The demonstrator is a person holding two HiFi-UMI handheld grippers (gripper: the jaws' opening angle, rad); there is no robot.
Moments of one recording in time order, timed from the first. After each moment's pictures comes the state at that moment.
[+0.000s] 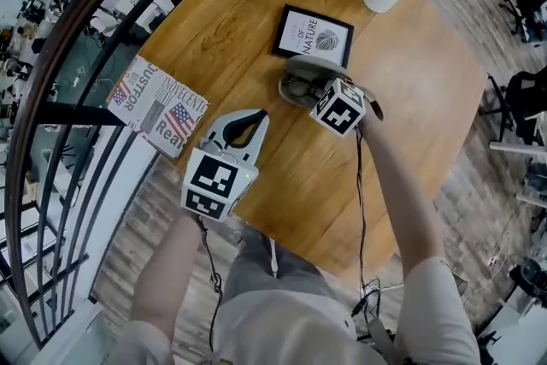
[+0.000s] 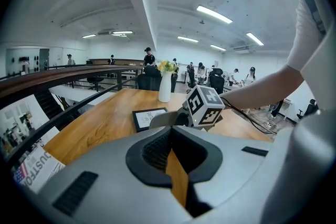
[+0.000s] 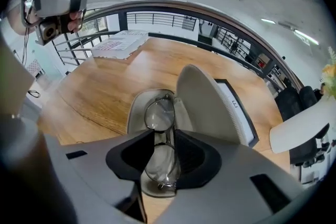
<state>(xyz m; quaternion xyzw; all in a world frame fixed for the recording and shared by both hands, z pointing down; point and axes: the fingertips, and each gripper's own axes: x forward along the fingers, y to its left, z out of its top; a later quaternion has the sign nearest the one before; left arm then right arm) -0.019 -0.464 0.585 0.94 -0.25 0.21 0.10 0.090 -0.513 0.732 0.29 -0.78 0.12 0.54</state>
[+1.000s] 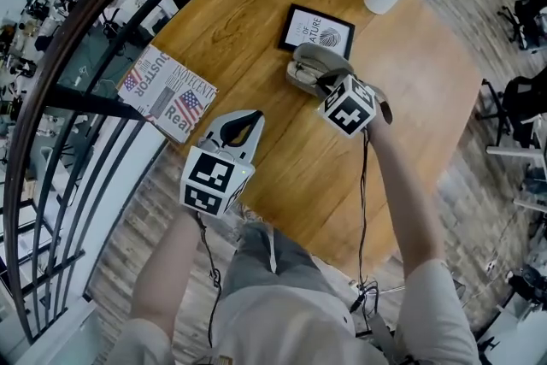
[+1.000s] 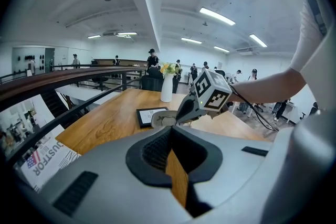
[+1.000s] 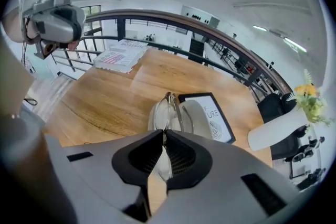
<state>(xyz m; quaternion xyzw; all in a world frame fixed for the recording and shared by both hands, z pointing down) -0.051 -0.436 0.574 0.93 -0.28 0.20 0.12 0.084 -0.495 0.670 0.33 -0.77 0.09 0.54</state>
